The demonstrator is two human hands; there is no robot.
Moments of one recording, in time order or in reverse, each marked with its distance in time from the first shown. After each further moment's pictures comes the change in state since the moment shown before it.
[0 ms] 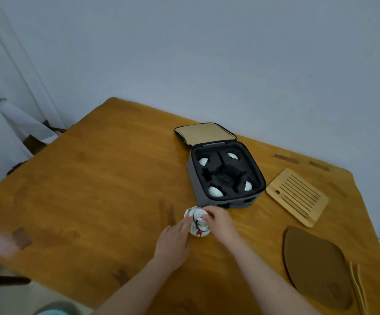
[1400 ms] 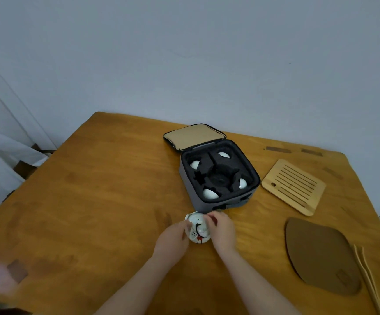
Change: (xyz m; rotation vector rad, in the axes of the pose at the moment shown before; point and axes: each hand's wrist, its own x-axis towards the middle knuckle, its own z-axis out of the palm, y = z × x) left_hand 0.026 0.003 -0.024 -0.173 -0.062 -0.100; right_hand -0.005 0.018 0.028 0.090 0.349 0.199
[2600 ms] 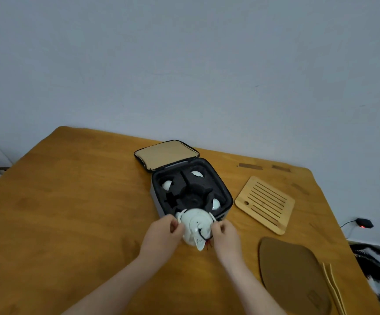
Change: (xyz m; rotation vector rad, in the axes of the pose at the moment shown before) left_hand 0.033 0.087 -0.047 -0.325 0.099 0.002; right_hand 0.008 -0.033 -0.111 0.298 0.022 0.249
